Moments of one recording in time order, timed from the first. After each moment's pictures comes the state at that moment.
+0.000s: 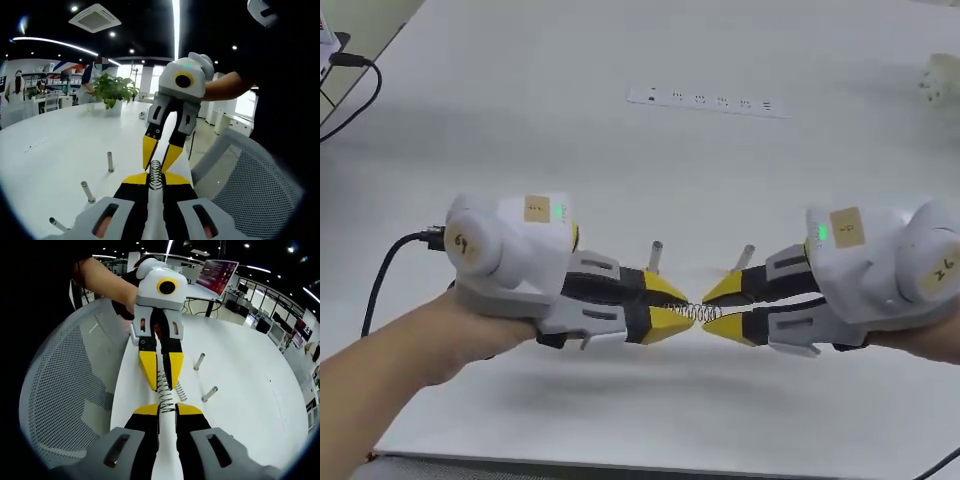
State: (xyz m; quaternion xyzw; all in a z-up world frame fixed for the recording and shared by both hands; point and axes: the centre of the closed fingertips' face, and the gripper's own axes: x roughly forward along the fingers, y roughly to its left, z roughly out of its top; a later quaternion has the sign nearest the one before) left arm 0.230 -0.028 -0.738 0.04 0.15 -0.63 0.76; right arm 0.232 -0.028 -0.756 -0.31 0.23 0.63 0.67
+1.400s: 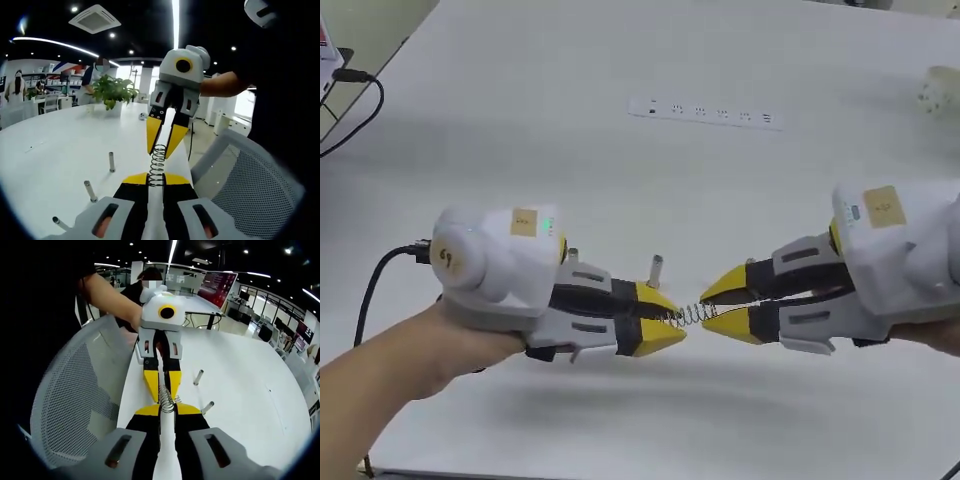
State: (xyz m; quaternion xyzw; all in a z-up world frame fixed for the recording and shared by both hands) left arm 0.231 -0.019 -0.735 0.04 0.14 -0.64 0.76; right arm 0.228 -0.017 -0.719 -0.27 0.20 0.66 0.67
